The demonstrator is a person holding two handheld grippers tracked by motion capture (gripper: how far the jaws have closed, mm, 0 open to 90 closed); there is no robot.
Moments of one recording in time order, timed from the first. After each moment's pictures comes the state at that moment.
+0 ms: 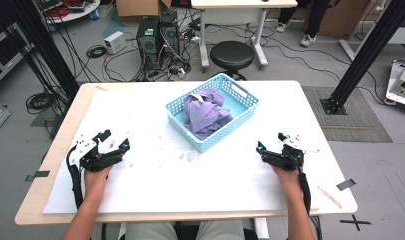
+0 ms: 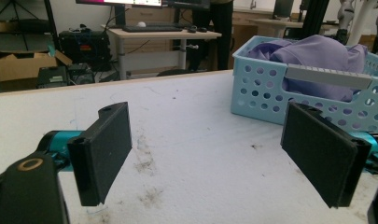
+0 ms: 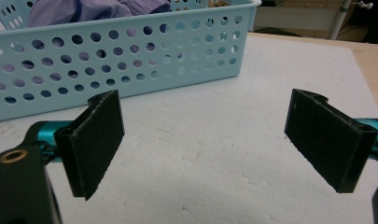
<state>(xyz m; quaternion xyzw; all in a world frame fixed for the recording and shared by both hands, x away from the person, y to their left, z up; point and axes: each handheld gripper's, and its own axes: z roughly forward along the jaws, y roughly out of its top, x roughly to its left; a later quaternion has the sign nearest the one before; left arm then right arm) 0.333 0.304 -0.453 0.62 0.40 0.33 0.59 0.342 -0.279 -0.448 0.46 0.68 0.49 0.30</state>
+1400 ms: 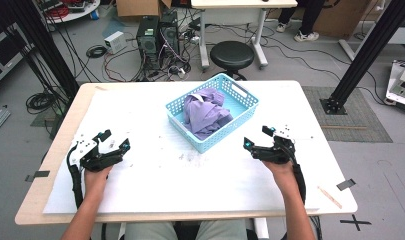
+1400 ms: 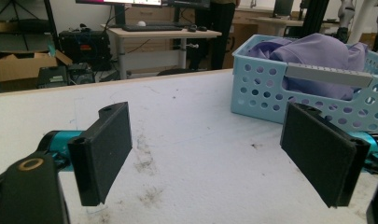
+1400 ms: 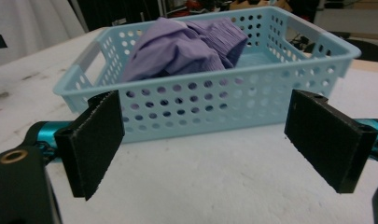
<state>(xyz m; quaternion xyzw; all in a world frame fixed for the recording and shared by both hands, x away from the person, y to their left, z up) 0.333 0.304 -0.453 0.63 0.40 0.33 0.58 0.345 -0.242 -0.401 0.40 0.71 0.53 0.22</state>
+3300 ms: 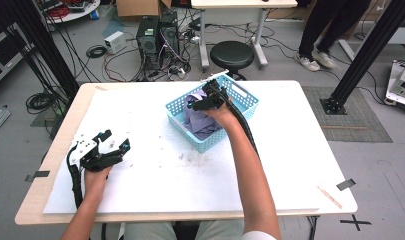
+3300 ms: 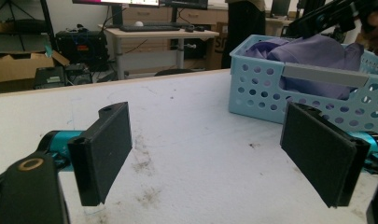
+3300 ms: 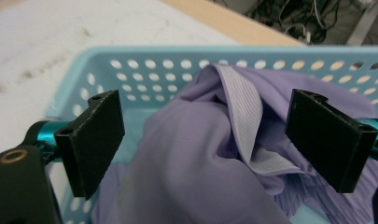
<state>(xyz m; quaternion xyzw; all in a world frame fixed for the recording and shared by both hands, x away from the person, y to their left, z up) 0.333 0.304 -0.453 0.63 0.40 0.33 0.59 0.519 -0.071 -0.368 0.37 0.83 0.38 0.14</state>
